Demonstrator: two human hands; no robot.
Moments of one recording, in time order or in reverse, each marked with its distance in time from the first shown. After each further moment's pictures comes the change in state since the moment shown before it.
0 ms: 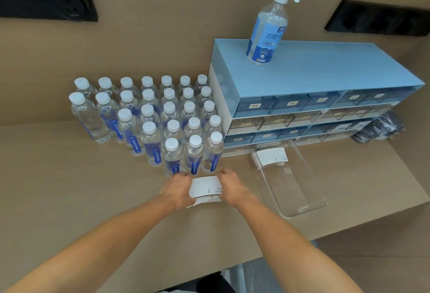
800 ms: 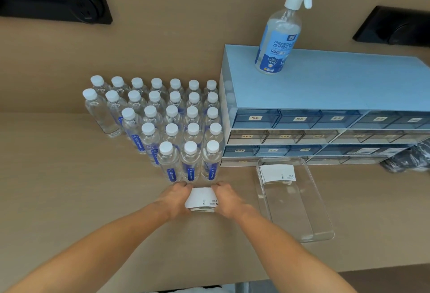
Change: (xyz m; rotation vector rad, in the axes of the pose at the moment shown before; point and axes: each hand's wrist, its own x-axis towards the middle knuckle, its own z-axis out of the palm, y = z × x) left_hand 0.006 0.017 0.017 0.073 -0.092 -0.075; right_hand 0.020 0.022 0.003 -0.036 -0.142 -0.208
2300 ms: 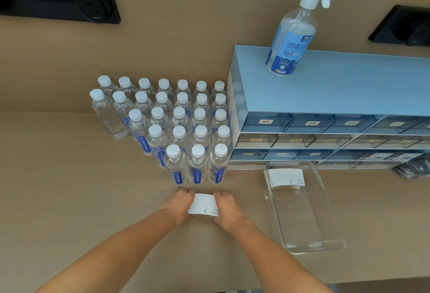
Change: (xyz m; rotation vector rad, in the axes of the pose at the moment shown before) left_hand 0.000 -0.006 0.015 0.009 0.020 -0.033; right_hand 0.000 -0.013 0.024 -0.045 0.063 0.067
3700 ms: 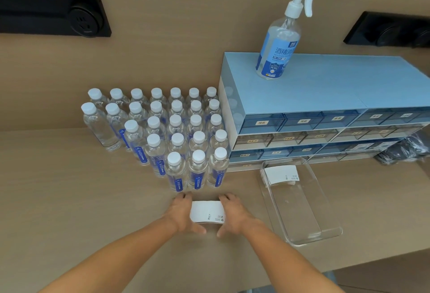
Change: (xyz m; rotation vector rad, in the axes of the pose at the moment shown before) left_hand -0.010 -0.005 -0.011 -0.288 -0.108 -0.110; right_hand -0.011 0.005 -0.005 0.141 -0.145 0.117
